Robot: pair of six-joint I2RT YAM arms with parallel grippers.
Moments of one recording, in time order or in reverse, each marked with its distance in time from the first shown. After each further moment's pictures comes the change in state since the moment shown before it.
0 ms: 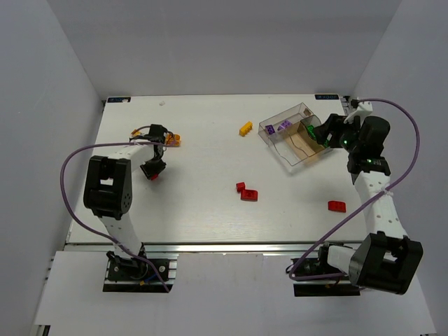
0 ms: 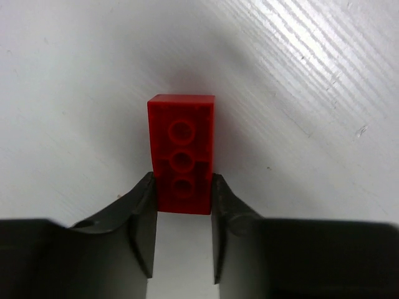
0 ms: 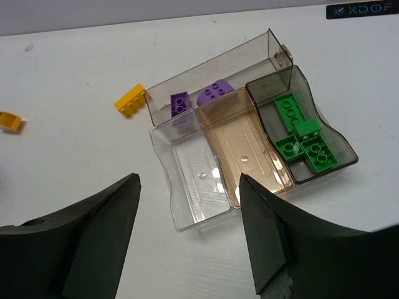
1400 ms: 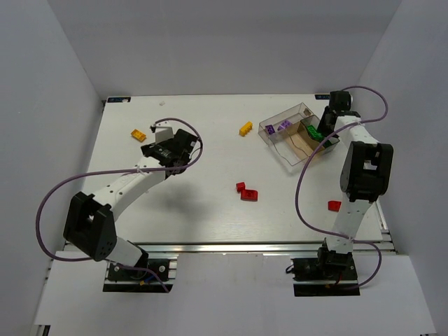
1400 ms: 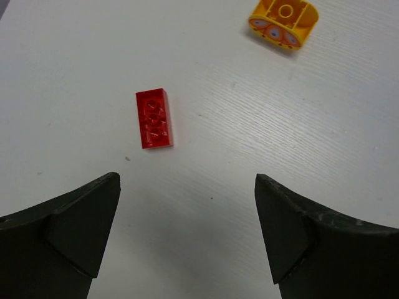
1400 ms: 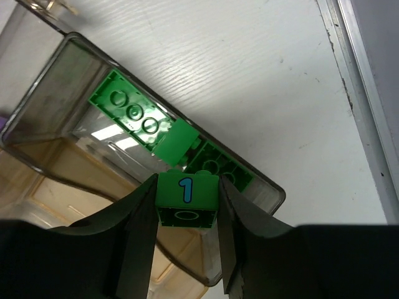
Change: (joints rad) left arm -0.396 -0.380 -0.057 -0.010 -0.361 0.036; right arm 0.093 0.823 0.628 -0.347 0.624 0.094
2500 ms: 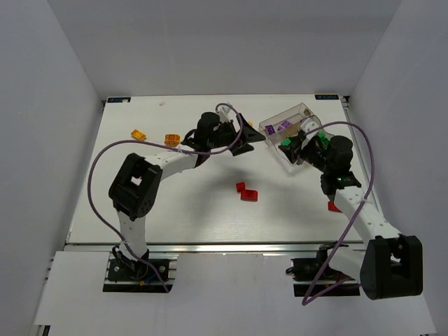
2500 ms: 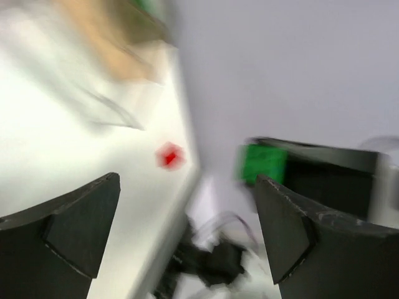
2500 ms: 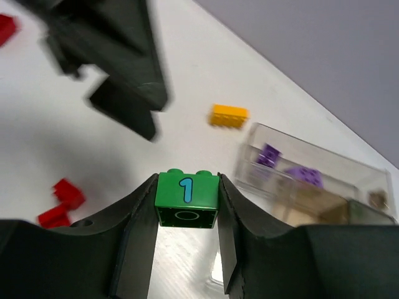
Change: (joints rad) left arm -0.040 0.513 0.177 1.181 1.454 -0.435; right arm 0.205 -0.906 -0.945 0.766 -0.897 -0.558
